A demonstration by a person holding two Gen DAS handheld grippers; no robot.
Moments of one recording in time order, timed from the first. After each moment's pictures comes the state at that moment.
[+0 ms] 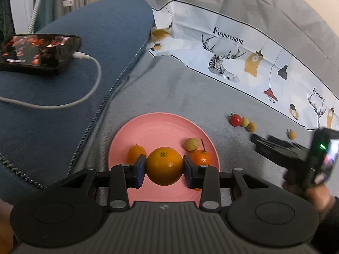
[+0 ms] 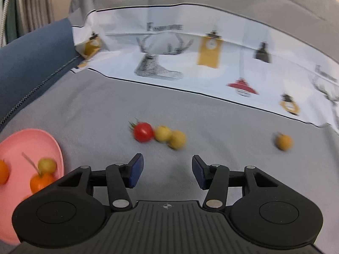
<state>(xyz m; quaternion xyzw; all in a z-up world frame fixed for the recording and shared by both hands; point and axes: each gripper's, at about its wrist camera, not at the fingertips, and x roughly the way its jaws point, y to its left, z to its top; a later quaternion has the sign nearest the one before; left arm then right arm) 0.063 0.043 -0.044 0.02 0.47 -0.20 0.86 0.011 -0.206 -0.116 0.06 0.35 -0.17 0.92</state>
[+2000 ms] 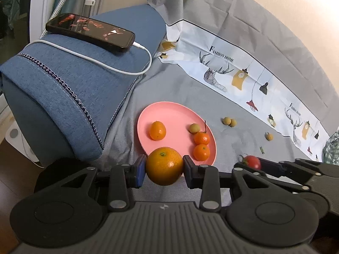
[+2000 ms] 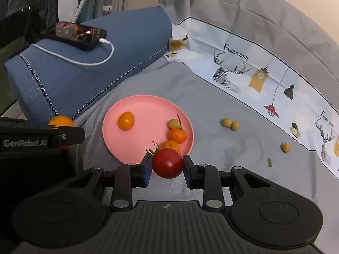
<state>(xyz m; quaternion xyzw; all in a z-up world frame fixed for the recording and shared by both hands) -0.013 0.159 -0.029 -0.06 0.44 -0.24 0.87 -0.083 0.020 -0.021 -0.07 0.41 -0.11 0.90</state>
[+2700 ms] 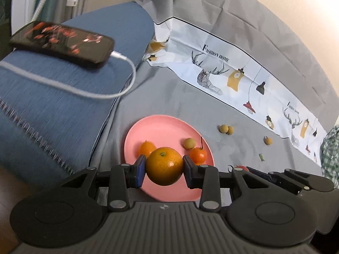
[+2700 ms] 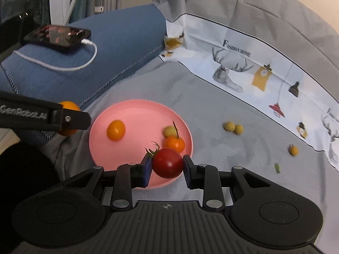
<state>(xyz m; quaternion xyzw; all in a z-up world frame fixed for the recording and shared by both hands) 0.045 0.121 -0.036 -0.04 0.44 -0.26 0.86 -0.048 -0.009 -0.037 -0.04 0.40 -0.11 0.91</state>
